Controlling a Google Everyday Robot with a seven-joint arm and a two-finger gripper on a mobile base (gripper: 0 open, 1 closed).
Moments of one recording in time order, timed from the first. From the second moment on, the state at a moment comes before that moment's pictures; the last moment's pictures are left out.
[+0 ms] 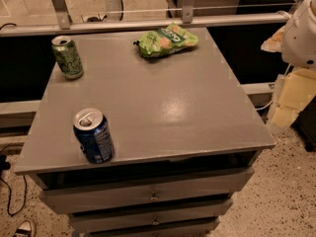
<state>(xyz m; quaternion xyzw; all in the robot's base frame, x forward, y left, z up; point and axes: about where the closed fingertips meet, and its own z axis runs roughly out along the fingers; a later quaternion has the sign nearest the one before) 0.438 -0.217 0.976 -0.60 0.78 -0.03 0.16</state>
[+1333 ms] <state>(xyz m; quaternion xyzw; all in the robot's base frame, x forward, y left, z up) 0.575 -0.077 0.970 -0.62 0.71 0.09 0.32</state>
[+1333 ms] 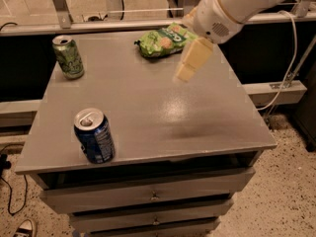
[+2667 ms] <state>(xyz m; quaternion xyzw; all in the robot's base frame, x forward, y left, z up) 0.696 0.056 0.937 -0.56 0.68 0.16 0.45</state>
